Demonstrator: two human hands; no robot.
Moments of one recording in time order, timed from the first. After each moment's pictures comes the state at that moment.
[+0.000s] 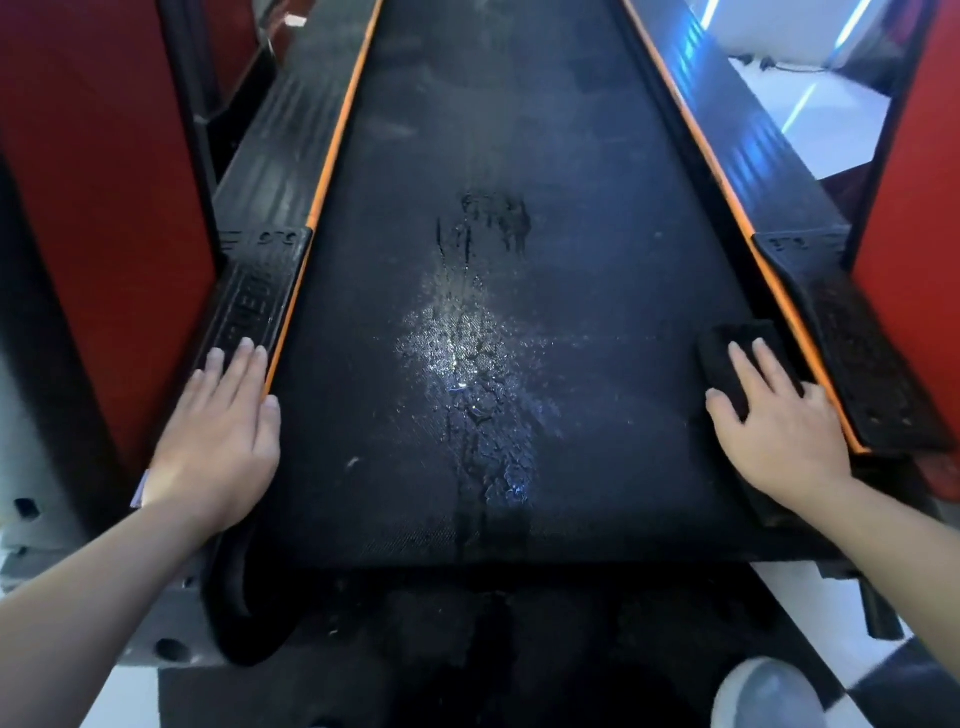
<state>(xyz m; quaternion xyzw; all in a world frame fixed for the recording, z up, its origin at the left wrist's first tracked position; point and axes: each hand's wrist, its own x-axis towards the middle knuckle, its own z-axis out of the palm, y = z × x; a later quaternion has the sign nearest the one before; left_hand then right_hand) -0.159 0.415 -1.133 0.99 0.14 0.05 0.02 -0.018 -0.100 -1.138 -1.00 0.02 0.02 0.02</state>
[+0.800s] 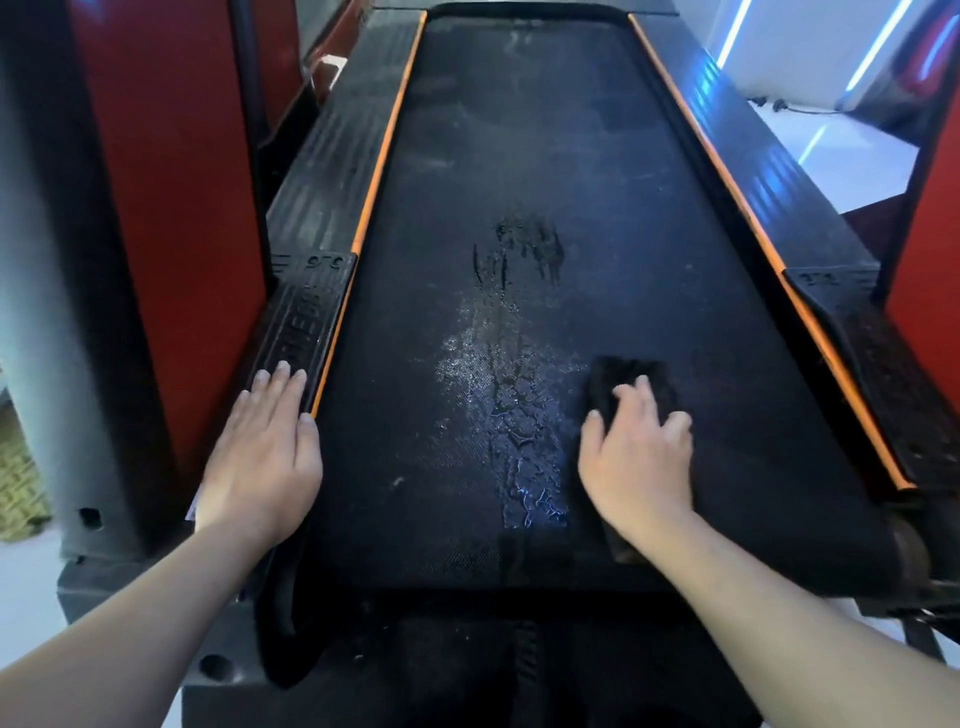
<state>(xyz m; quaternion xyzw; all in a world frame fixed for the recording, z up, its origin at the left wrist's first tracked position) -0.165 0.415 -1.130 0.97 0.17 0.08 0.12 -0.072 0.085 -1.126 -0.99 -0.01 -0.03 0.12</state>
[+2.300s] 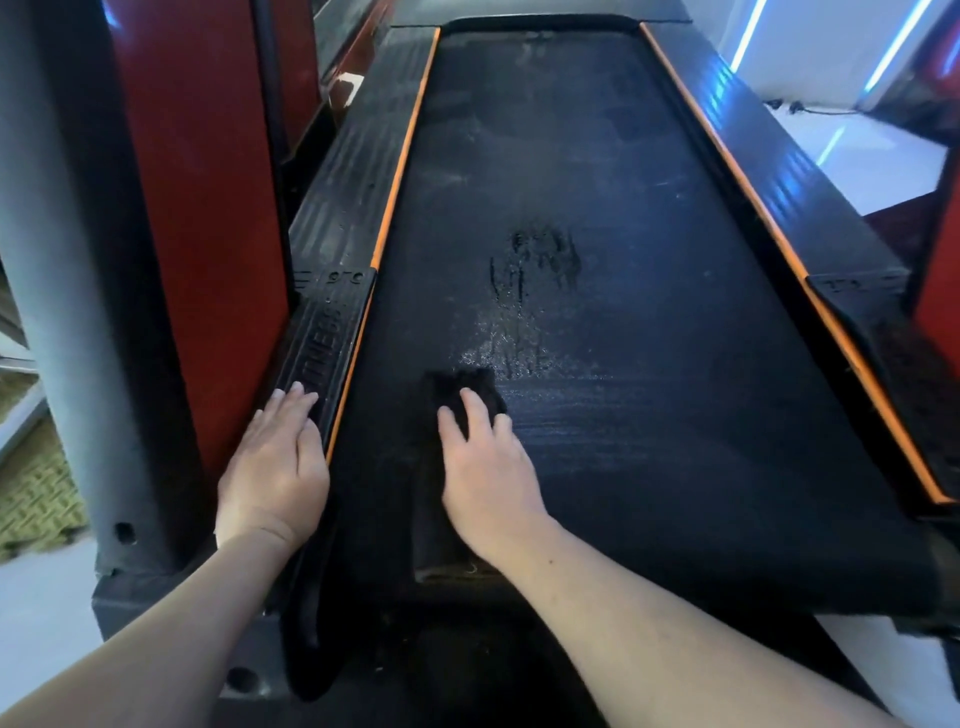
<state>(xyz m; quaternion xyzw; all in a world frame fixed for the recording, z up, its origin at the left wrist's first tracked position) -0.169 0.414 -1.124 0.92 0.25 0.16 0.25 -0.111 0.211 -1.117 -0.95 -0.28 0.01 0.17</state>
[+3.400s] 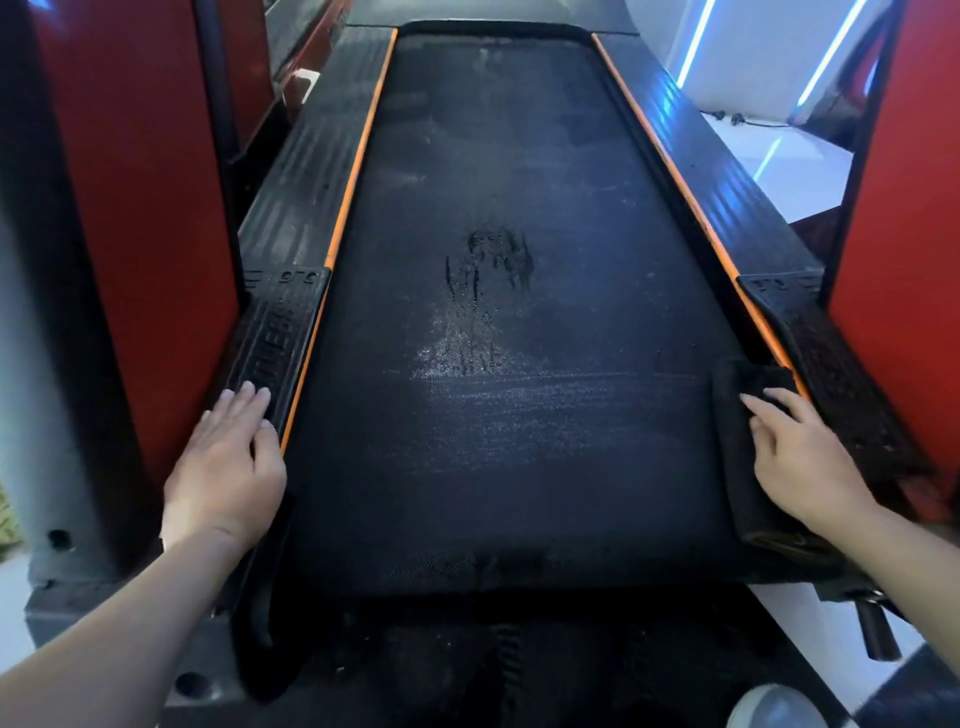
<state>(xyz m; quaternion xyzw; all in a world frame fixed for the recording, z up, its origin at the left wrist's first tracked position) -0.167 0.413 -1.122 0.93 0.25 0.14 0.22 -0.036 -0.101 -1.109 -0.99 0.00 -0.02 0.13</state>
